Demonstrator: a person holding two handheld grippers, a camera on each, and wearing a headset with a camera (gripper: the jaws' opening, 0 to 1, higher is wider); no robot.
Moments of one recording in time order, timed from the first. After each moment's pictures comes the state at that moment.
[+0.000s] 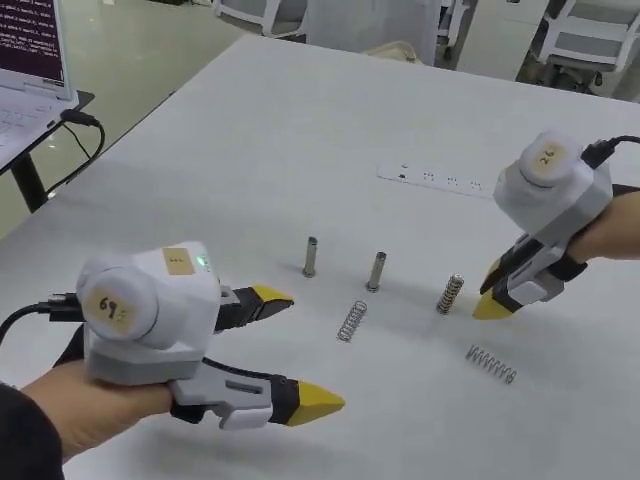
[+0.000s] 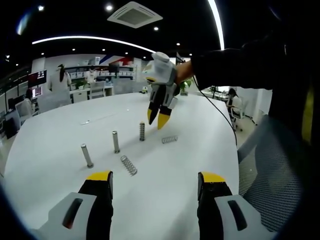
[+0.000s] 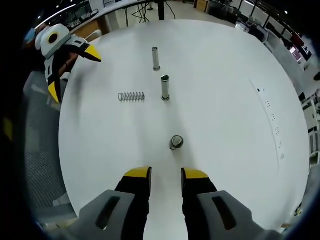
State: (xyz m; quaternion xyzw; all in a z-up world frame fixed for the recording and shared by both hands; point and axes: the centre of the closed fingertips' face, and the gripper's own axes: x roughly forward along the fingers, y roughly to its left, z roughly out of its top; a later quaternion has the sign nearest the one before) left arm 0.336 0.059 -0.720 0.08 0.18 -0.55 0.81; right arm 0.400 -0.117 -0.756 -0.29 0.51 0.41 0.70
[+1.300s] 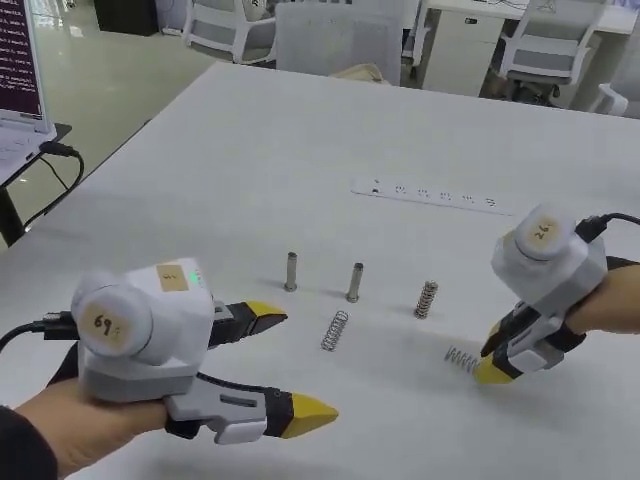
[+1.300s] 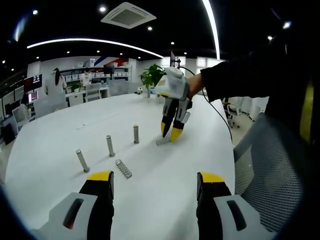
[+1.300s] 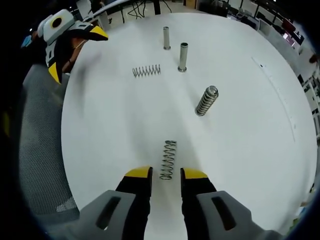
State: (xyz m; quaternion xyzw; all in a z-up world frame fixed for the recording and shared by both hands) left arm 0.327 0.051 -0.711 0.09 0.17 -0.57 0.80; right arm 0.349 -0.135 -0.789 -0.25 0.52 0.39 0.71
